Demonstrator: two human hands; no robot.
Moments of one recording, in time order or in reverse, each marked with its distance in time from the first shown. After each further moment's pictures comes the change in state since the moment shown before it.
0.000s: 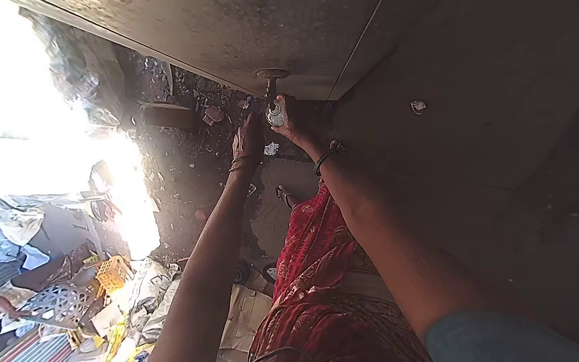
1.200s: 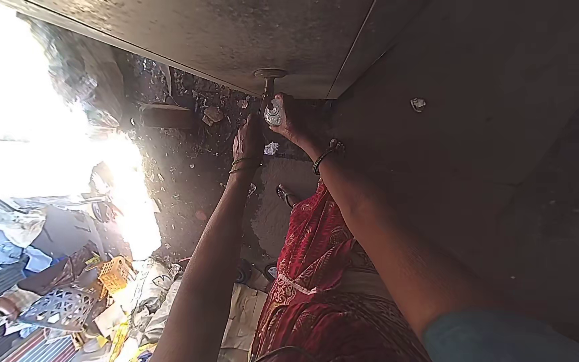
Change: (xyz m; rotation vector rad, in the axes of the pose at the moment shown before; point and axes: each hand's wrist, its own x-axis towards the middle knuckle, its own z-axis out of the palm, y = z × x) left_hand 0.000 0.001 0.004 -0.014 -0.019 -0.024; right_hand 0.002 0.001 0.002 0.000 -0.006 0.010
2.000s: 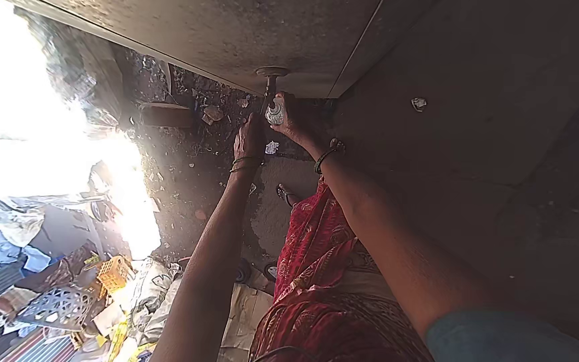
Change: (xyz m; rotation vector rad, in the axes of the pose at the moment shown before) left_hand -0.002 0.001 -0.003 -0.003 -0.020 0.002; right_hand -0.002 -0.008 -0.005 0.006 -0.007 0.005
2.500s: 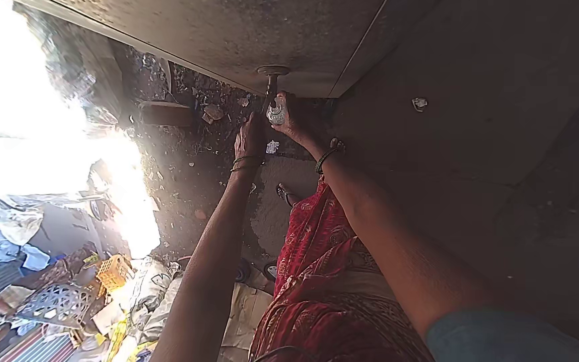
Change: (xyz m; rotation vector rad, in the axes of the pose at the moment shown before) left_hand 0.000 -0.001 0.000 0.003 0.006 0.015; right_hand -0.001 -0.001 -0.001 0.002 0.003 -0.006
